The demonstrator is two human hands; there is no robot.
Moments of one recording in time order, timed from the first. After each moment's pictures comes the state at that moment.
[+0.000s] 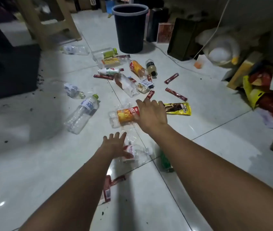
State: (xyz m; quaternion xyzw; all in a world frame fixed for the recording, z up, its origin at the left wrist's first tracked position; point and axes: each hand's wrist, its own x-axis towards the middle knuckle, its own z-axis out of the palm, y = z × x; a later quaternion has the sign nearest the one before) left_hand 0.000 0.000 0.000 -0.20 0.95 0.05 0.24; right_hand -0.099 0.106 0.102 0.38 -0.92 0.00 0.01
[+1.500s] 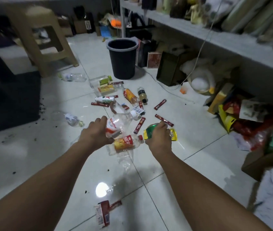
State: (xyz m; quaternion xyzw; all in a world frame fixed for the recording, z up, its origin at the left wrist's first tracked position) left_hand -0.027 -0.039 0.219 -0.26 0.95 0.14 0.02; right_hand -0.132 0.136 0.188 0.13 -0.97 0.17 -0.08
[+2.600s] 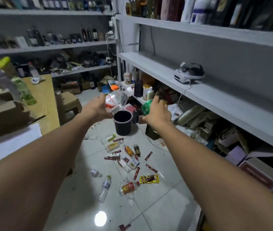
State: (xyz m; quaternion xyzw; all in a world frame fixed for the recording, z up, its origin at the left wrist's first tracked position) left_hand 0.012 -0.066 1.000 -0.22 0.95 0.19 -0.07; right_hand -0.065 0.122 0.990 0.18 -0.97 0.19 0.03
